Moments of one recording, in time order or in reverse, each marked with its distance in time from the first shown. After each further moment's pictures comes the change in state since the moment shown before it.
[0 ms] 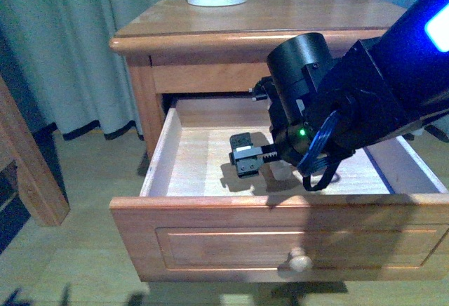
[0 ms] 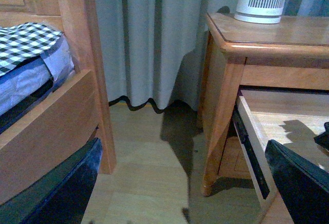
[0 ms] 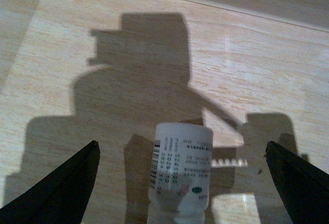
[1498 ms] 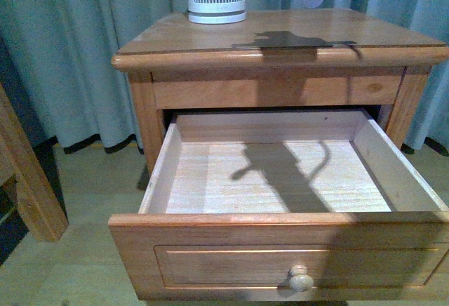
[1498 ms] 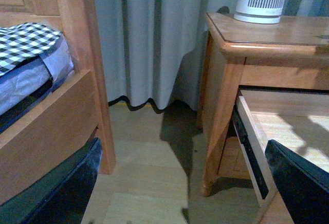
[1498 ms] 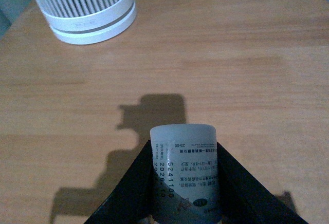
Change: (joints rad) left arm 0.000 0.000 0.000 0.000 0.000 0.000; right arm -0.089 -0.228 0.427 -0.299 0.042 0.099
